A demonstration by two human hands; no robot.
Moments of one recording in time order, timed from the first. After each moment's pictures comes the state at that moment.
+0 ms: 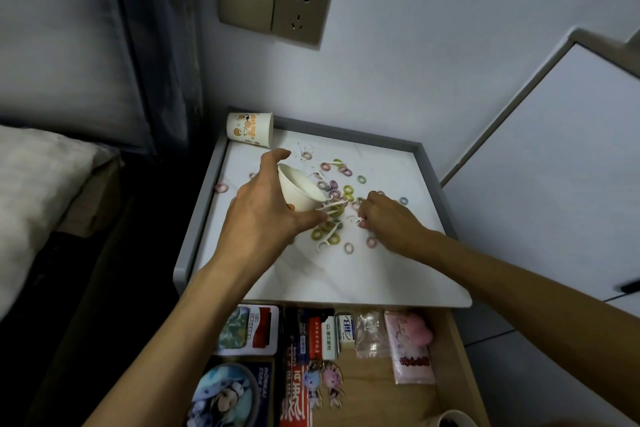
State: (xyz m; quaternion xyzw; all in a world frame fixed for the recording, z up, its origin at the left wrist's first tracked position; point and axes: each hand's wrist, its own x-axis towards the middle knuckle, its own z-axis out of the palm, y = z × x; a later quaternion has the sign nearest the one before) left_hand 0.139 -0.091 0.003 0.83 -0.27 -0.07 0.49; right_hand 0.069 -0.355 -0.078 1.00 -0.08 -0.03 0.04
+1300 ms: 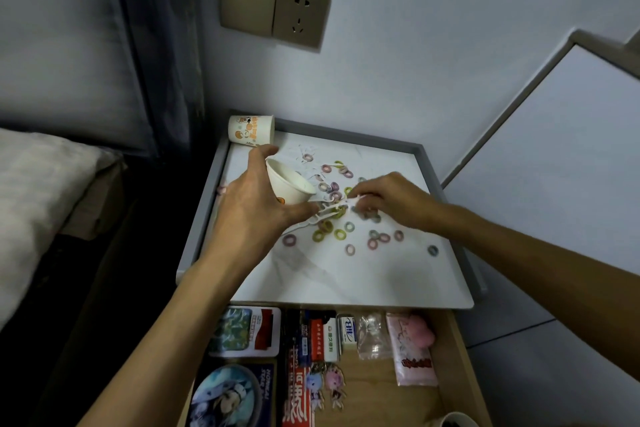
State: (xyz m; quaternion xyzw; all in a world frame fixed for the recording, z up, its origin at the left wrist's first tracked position) left_hand 0.148 -0.087 0.004 0.83 -0.25 -0.06 0.49; right_hand 0.082 -0.342 -0.006 0.99 -0.04 -0.04 -0.14
